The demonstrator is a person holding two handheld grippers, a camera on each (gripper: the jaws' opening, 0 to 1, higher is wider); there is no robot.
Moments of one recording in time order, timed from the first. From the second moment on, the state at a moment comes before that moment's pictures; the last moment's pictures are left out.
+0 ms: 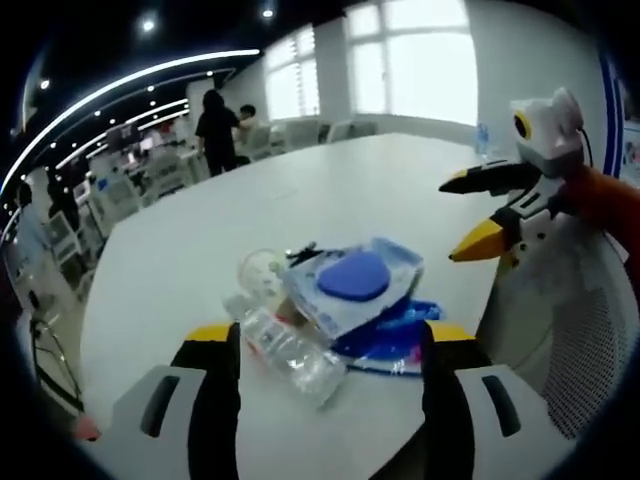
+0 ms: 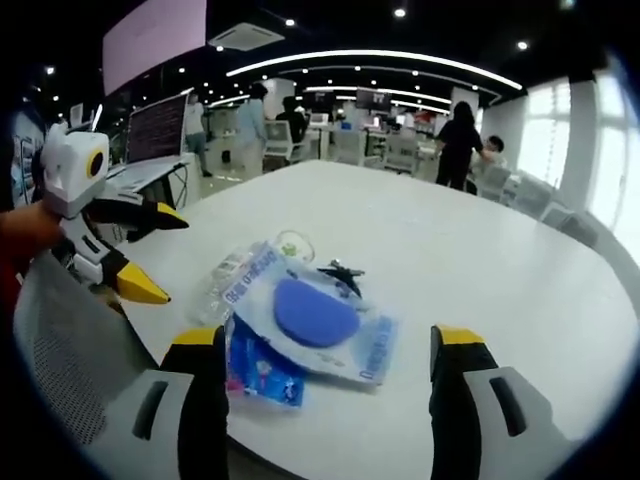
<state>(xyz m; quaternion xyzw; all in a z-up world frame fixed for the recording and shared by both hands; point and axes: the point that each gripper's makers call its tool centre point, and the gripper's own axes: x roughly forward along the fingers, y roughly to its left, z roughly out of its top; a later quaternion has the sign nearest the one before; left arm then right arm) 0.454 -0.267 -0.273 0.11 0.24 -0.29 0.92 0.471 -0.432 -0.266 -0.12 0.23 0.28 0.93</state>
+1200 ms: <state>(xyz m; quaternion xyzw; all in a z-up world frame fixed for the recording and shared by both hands) 0.512 -0.287 -0.301 0.12 0.28 -0.29 0.91 0.525 -0.450 -0.289 -0.11 0.27 0.26 0.92</state>
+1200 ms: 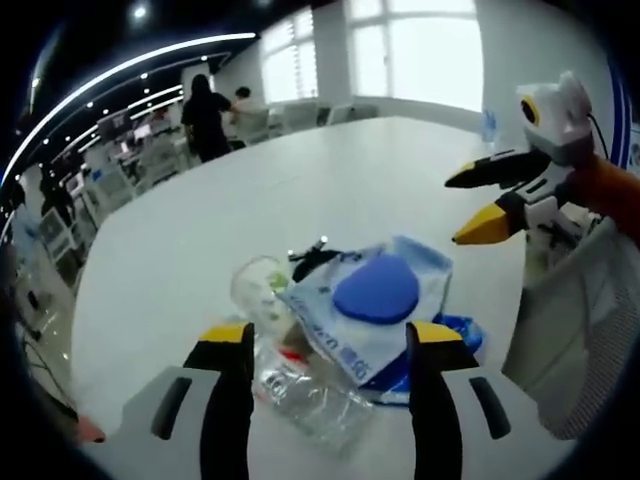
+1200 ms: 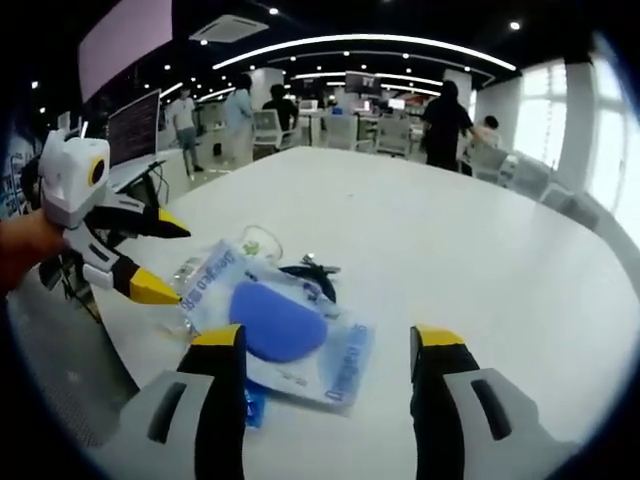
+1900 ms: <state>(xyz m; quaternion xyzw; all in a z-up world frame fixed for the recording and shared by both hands) 0.517 -0.286 -0.320 0.12 0.30 -0.29 0.90 0.532 -0.456 -0.308 -0.10 0.30 0.26 0.91</state>
